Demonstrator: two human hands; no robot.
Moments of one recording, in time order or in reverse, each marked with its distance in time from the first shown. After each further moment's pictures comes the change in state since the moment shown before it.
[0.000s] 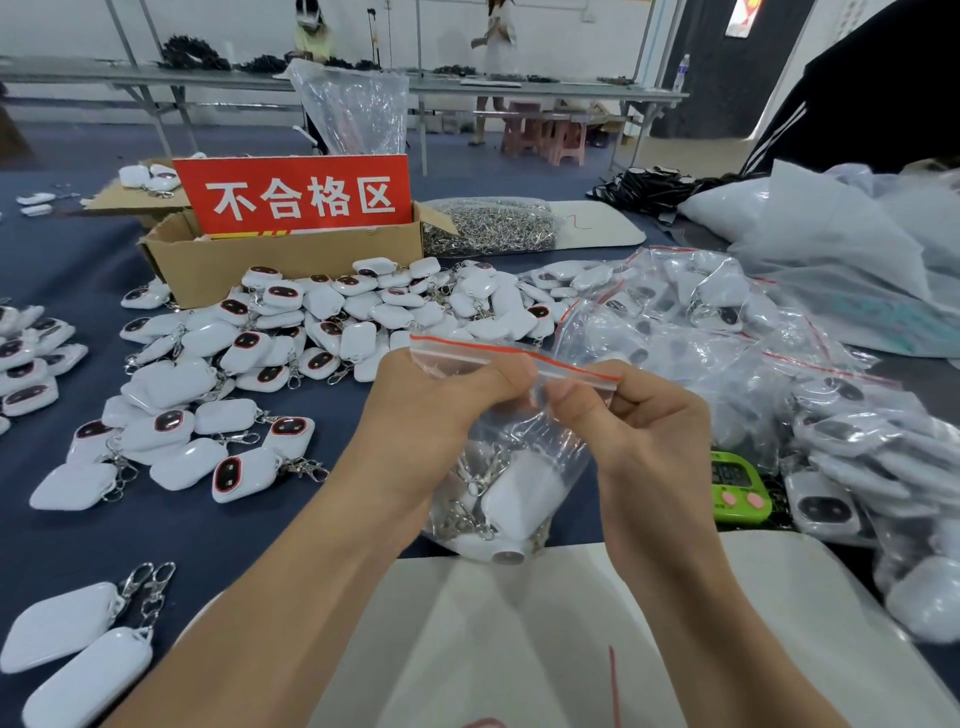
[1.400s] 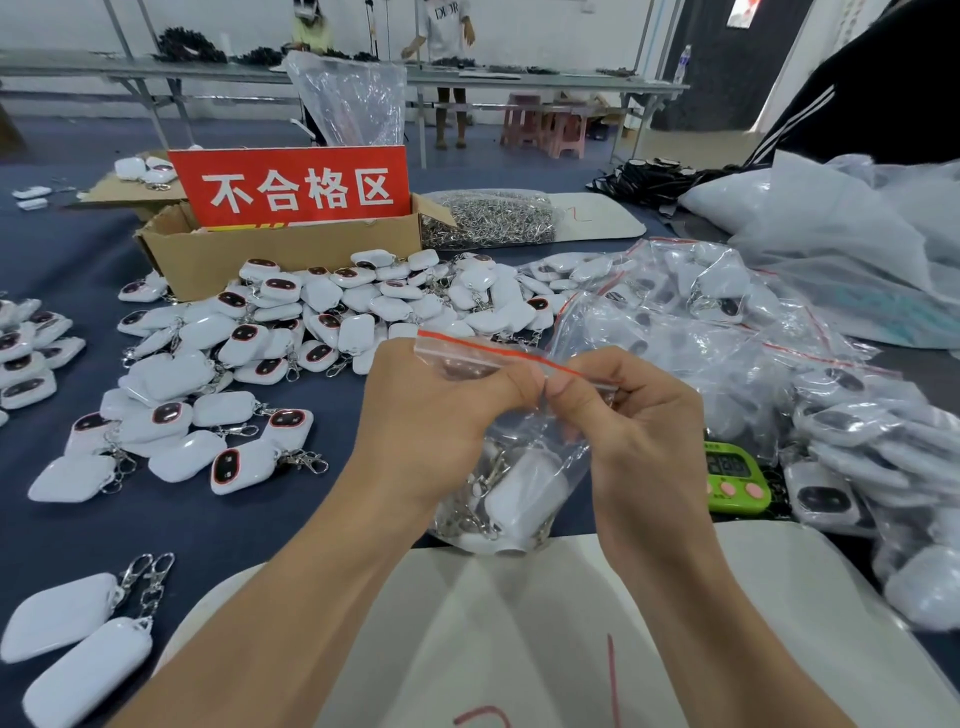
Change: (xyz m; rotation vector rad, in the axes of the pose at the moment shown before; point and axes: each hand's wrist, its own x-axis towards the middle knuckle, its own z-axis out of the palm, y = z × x) left_hand 0.001 -0.010 0.000 0.201 0.066 0.149; right_hand 0.001 -0.004 0.008 -0.046 0.007 0.003
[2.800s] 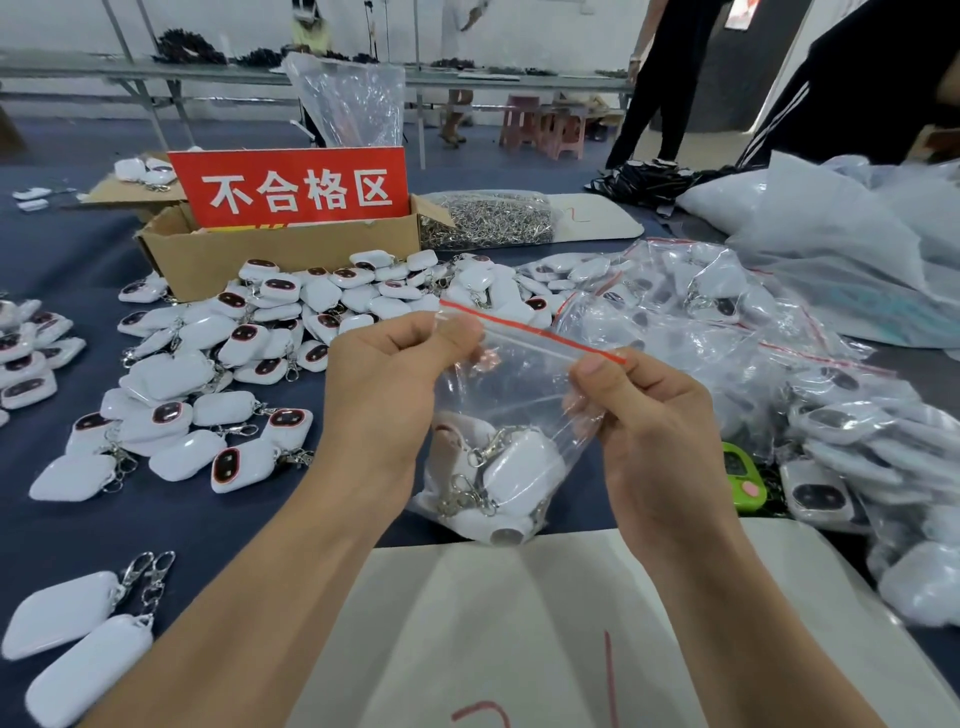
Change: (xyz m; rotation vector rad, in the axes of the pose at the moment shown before) left_hand 0.008 0.004 -0.010 -0.136 0.172 -0.138; right_hand 0.010 0.009 -0.020 0.130 -0.015 0.170
